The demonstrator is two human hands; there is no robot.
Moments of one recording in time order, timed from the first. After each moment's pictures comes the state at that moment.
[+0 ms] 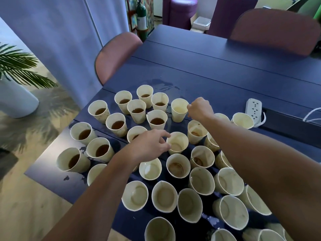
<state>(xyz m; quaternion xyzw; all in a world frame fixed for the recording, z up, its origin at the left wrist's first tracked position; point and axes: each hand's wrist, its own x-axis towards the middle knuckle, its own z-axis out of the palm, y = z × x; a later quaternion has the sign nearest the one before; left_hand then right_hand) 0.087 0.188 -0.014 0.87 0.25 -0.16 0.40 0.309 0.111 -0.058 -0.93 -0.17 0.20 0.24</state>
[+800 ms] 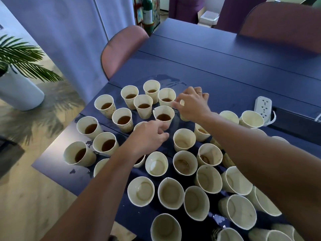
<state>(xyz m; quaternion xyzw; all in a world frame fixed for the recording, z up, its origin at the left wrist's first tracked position) 0.078 0.204 -0.019 0.88 0.29 -0.08 0.38 0.282 0.137 -0.061 -0.89 -0.44 0.05 0.11</state>
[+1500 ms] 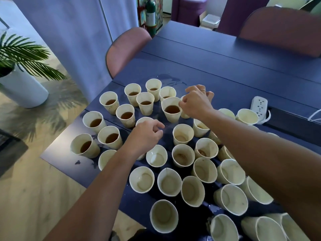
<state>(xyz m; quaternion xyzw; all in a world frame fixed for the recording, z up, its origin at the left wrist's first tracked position) 0.051 0.195 -0.027 0.85 0.33 0.01 0.41 0.260 0.123 -0.031 -0.91 -0.39 0.05 0.14</state>
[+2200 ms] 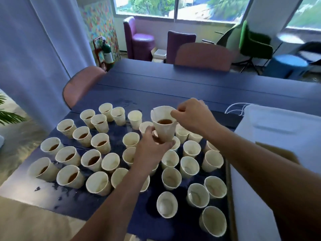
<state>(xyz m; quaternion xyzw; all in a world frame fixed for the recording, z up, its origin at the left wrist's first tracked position) 0.091 -0.008 0.036 0.79 0.31 0.11 0.52 0.211 -0.109 0.117 -0.90 -0.31 0.02 0.29</state>
